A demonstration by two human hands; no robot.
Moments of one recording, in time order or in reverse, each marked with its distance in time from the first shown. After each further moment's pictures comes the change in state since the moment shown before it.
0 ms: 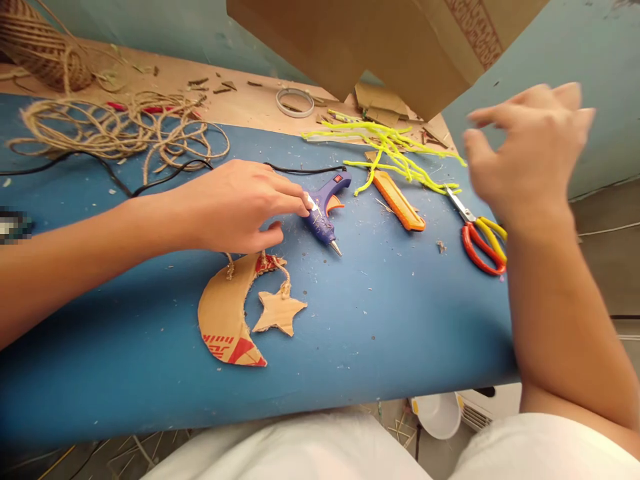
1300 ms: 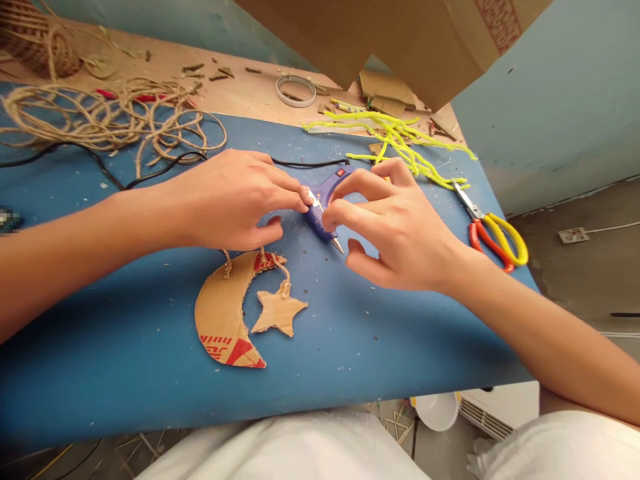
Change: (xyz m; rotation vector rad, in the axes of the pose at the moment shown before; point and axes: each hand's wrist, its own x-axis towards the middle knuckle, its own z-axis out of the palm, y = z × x) left_hand 0.002 -0.002 0.000 0.016 -0.045 0.012; right_hand -0.068 -0.128 -0.016 0.393 -0.467 -0.733
